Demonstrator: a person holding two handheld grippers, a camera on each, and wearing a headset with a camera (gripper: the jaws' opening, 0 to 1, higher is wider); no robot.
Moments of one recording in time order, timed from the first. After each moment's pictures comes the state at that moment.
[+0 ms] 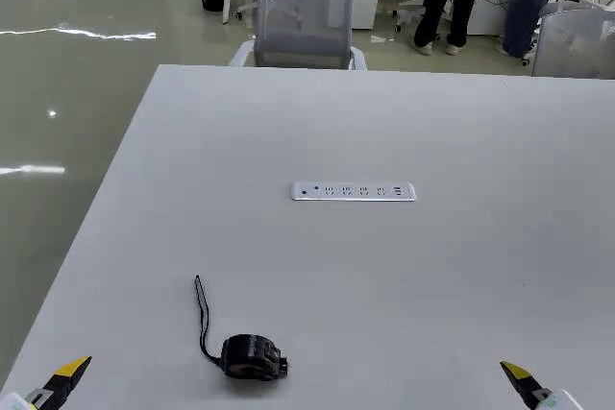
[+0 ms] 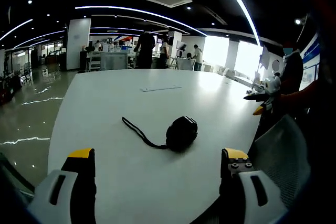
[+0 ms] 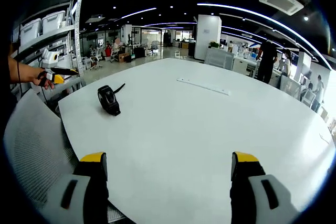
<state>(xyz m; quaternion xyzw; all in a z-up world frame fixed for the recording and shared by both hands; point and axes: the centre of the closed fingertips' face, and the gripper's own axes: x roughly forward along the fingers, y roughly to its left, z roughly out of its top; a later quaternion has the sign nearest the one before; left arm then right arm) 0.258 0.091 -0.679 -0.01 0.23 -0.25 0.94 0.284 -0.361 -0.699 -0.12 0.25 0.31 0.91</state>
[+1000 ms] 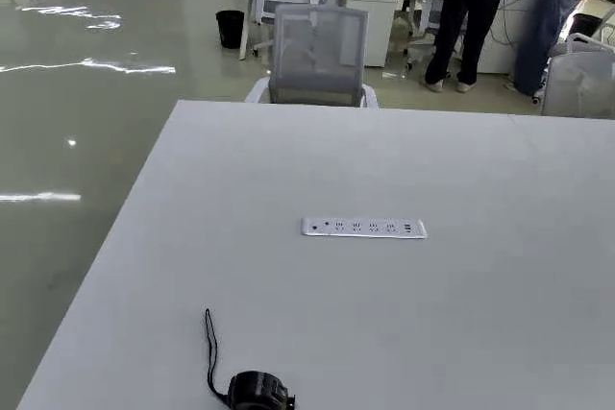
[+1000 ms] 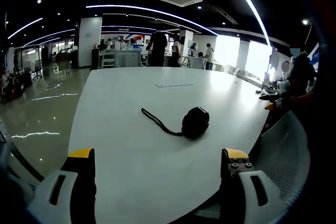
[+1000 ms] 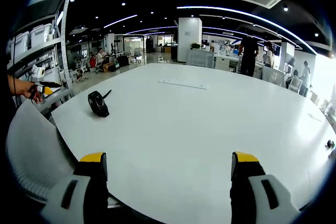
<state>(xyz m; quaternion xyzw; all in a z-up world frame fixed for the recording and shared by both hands) 0.236 0.143 -0.685 0.00 0.23 -0.20 0.95 0.266 -0.410 -0.696 -0.07 0.25 0.24 0.94</state>
